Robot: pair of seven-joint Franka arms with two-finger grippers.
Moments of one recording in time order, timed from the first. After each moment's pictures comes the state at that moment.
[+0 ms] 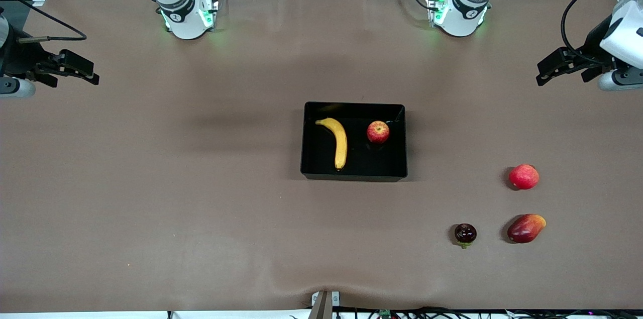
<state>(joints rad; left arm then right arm) -0.04 -0.06 -0.05 -1.62 0.00 1.55 -0.16 -0.03 -0.03 0.02 -1.59 0.06 1.46 -0.02</state>
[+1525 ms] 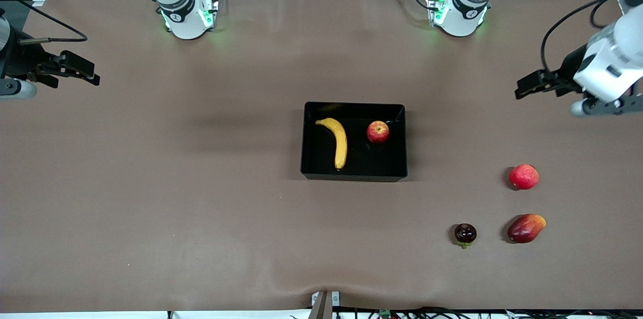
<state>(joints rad) -0.05 0.04 -0.06 -1.67 -0.08 1.61 -0.19 -0.03 -0.02 0.02 -1.59 0.06 1.46 -0.02</state>
